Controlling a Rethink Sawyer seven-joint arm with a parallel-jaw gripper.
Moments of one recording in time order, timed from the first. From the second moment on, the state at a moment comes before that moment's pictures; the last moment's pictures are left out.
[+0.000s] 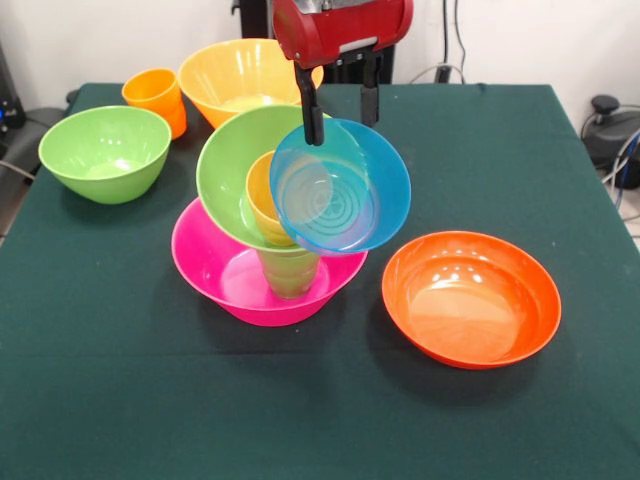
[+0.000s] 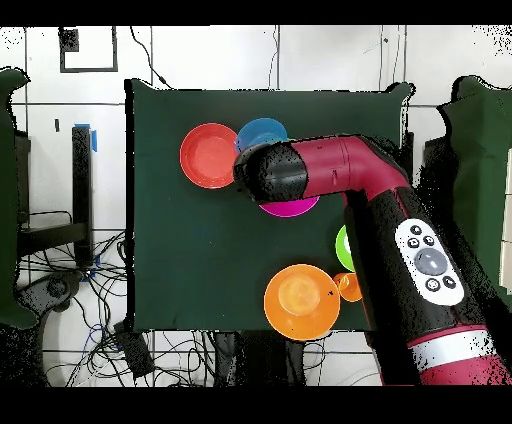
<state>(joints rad) -0.64 -0.78 0.63 1.61 -0.48 0.77 1.36</state>
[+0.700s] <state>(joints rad) -0.64 -0.78 0.63 1.61 -0.48 0.77 1.36</state>
